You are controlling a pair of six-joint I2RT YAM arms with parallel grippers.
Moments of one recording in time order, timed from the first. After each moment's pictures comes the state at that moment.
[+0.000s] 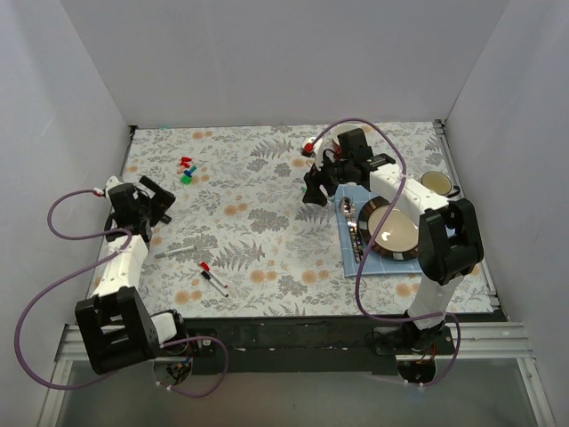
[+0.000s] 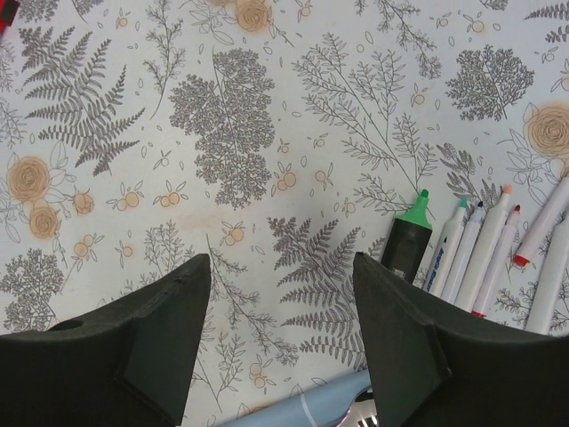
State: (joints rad) left arm 0.29 1.17 0.69 -0.07 0.07 -0.65; right arm 0.44 1.79 1.39 -0.41 -0.68 -0.47
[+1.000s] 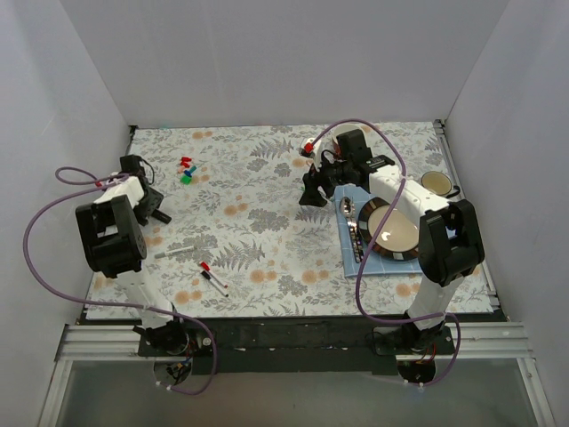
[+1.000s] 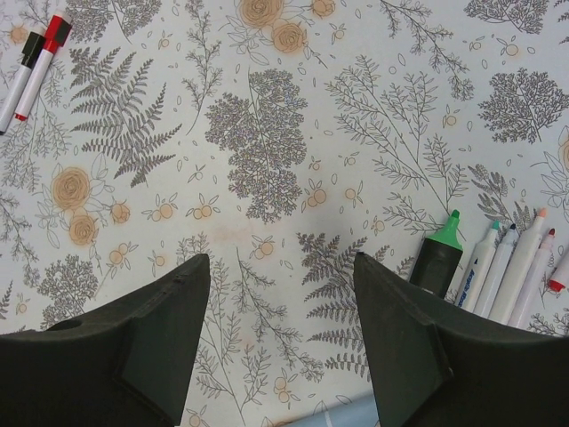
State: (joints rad) left arm 0.29 1.85 1.21 -0.49 -0.30 -0.80; right arm 0.45 1.78 1.38 -0.39 -0.75 -0.43
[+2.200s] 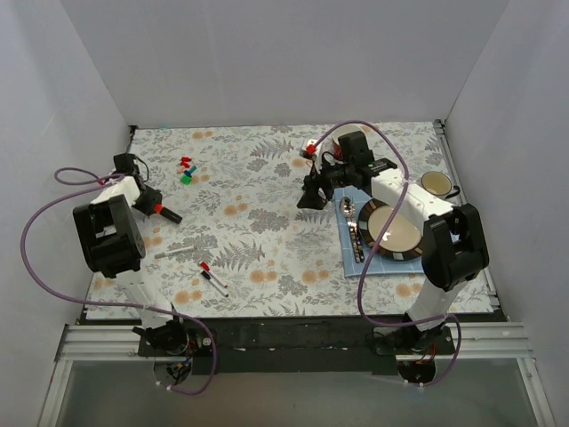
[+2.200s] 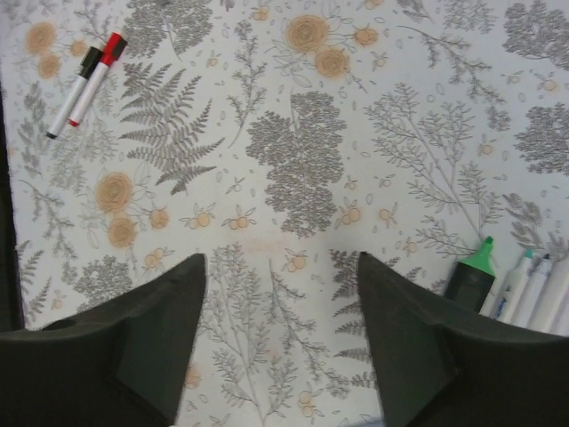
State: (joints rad) left arm 0.31 1.91 1.28 -0.46 -0.13 -0.77; right arm 0.46 1.74 1.34 -0.36 -0.82 -0.42
